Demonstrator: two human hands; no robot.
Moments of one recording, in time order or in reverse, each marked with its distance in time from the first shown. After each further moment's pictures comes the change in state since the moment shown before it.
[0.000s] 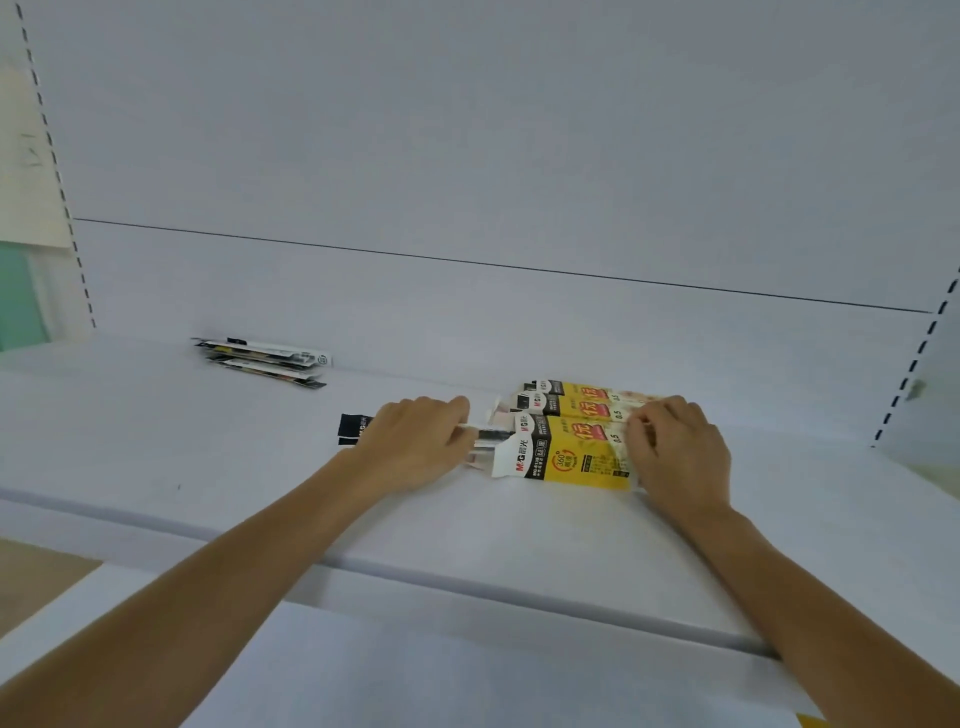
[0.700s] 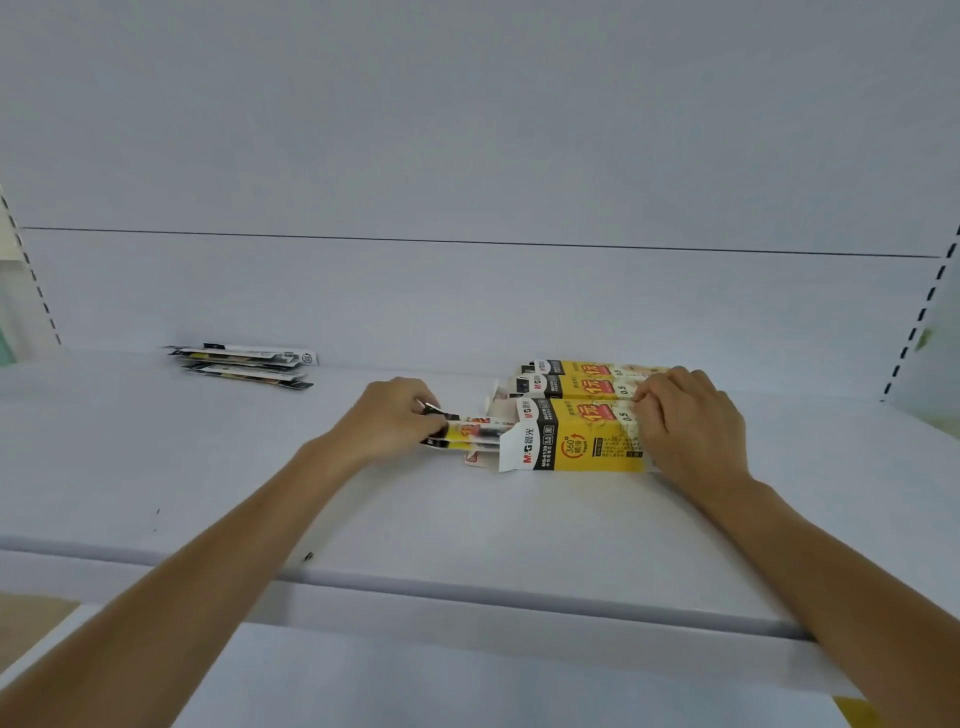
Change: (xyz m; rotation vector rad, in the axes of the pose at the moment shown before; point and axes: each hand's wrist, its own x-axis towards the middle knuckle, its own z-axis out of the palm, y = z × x) left_hand 0.014 -0.025 -0.004 -0.457 -0.111 -0.230; right_hand 0.004 0.005 0.009 -0.024 0.053 -0.040
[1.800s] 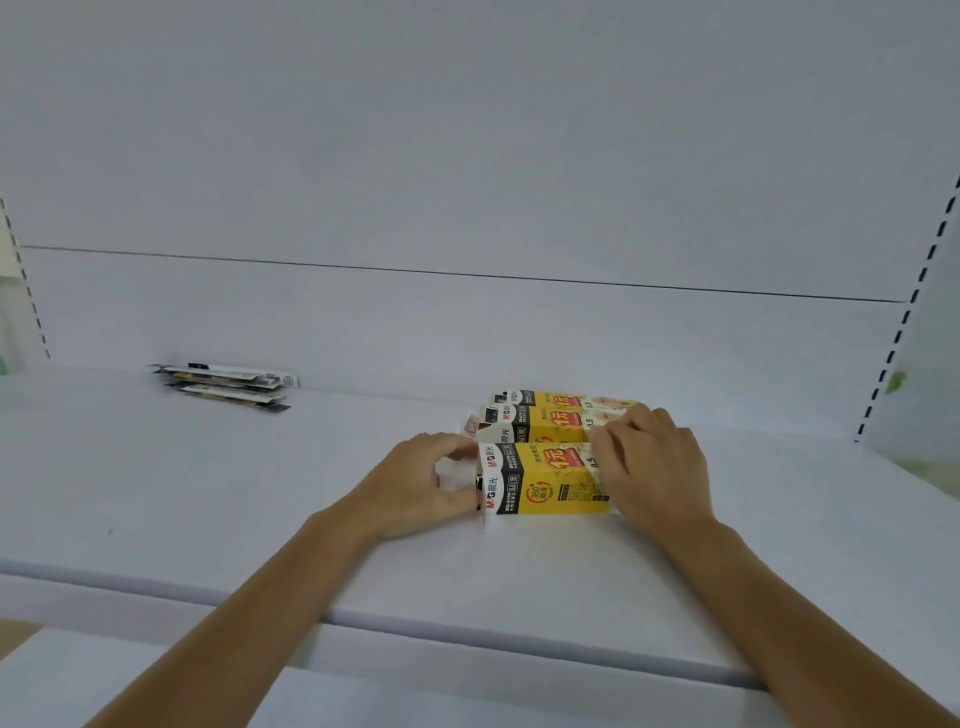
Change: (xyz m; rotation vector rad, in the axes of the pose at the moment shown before) left_hand -0.022 0.030 0.043 -0.188 -0.065 0.285; right_hand -0.004 -0.002 -0.013 -0.115 -0.072 -0.110
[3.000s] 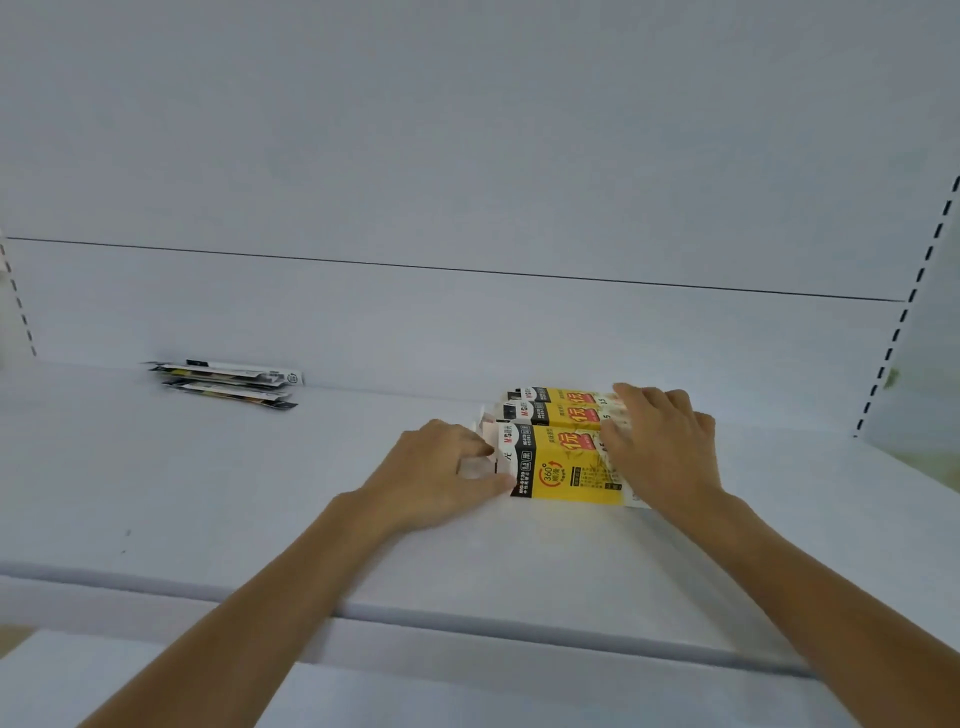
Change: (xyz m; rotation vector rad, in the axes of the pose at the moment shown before) left_hand 0.011 -0.014 -0.007 0.272 -0.050 0.045; right_hand 0.016 -0.021 -0.013 -0.016 -0.162 0.139
